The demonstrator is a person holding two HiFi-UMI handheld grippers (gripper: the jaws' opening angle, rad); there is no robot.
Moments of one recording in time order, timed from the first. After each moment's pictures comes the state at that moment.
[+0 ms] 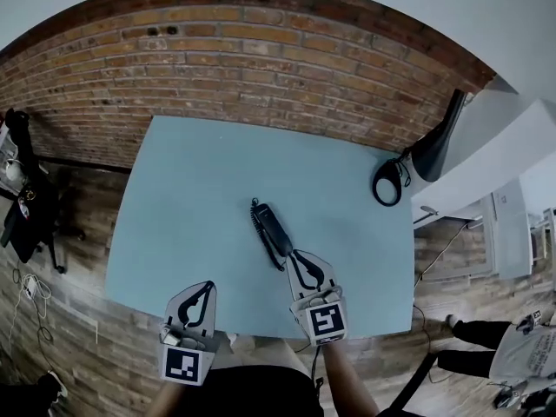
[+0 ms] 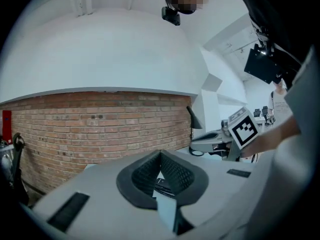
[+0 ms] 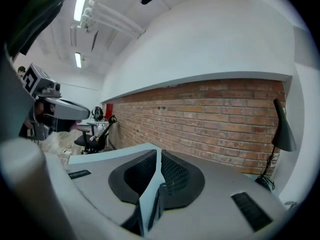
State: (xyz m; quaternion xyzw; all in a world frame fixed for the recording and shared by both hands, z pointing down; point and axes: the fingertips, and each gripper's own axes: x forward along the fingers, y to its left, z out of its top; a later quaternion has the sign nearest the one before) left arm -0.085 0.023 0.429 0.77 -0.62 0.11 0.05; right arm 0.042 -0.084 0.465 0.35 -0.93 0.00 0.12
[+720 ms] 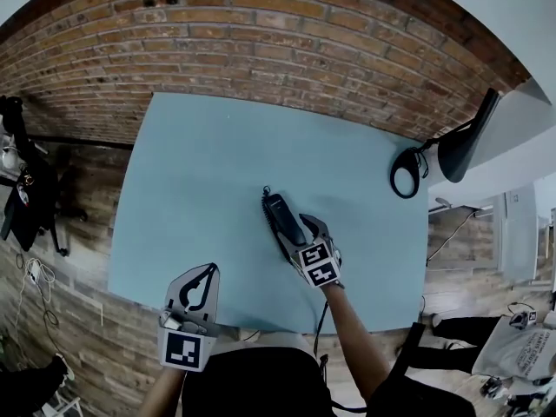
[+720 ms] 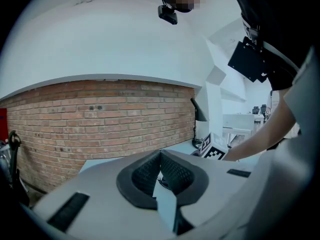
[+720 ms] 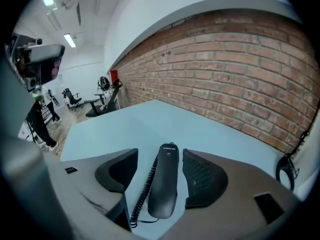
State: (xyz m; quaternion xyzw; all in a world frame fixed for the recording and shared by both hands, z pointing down) left arm -0.121 -0.030 0.458 0.78 -0.61 0.14 0.08; right arm -0.002 -0.174 0.649 0.26 -0.91 0.09 0.32
